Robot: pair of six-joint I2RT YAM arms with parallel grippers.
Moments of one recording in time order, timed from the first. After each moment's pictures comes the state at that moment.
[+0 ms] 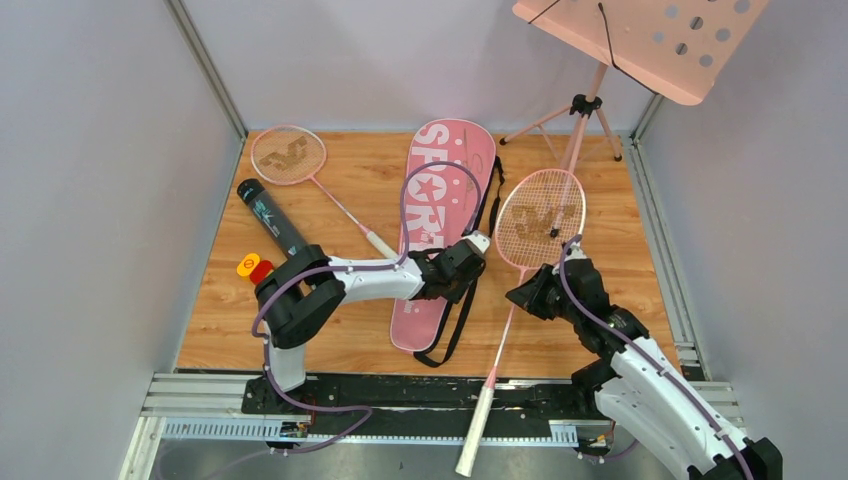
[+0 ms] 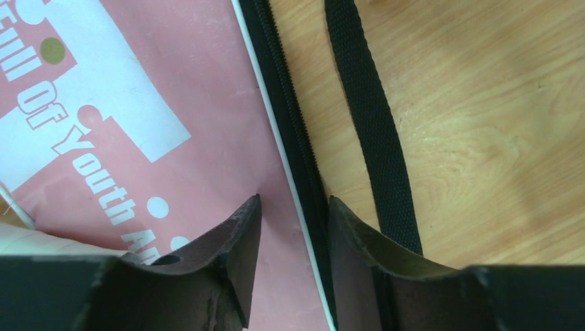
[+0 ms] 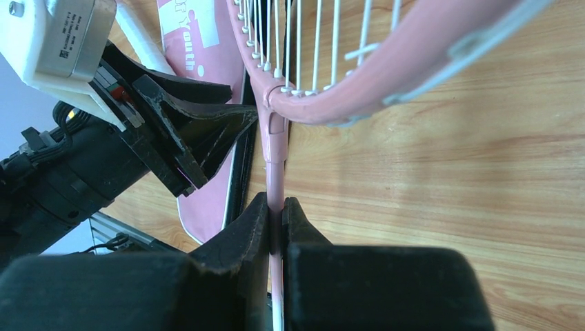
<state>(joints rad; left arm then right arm) -1.04 1.87 1.17 -0.27 -0.29 -0.31 0.46 0.66 0.42 -0.41 -0.11 0.87</state>
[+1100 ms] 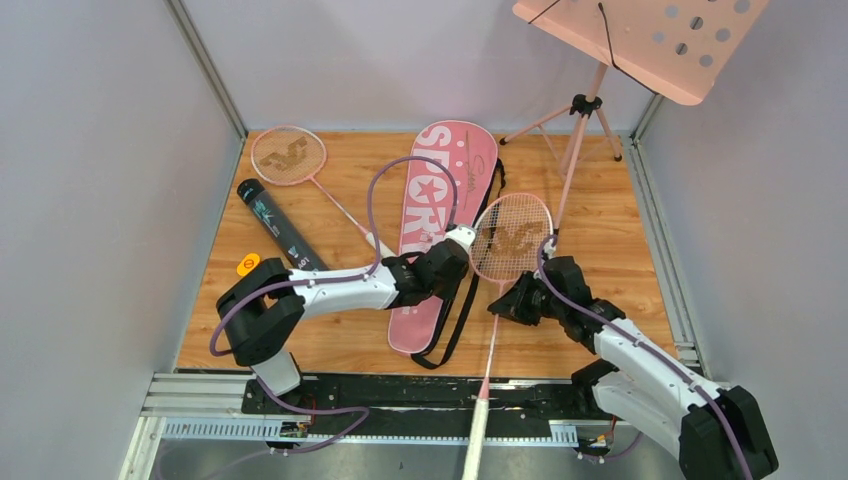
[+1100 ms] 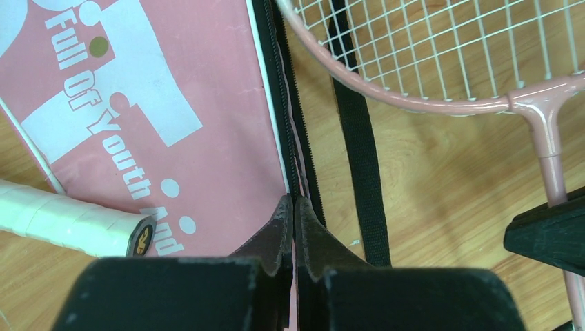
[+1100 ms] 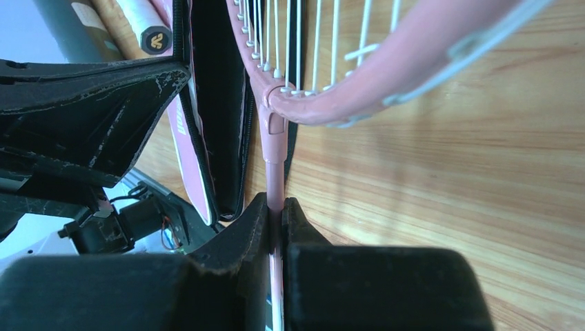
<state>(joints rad) -1.05 1.68 1.03 -0.18 -0.31 -0.40 0.46 0.88 0.36 -0.23 -0.32 0.93</state>
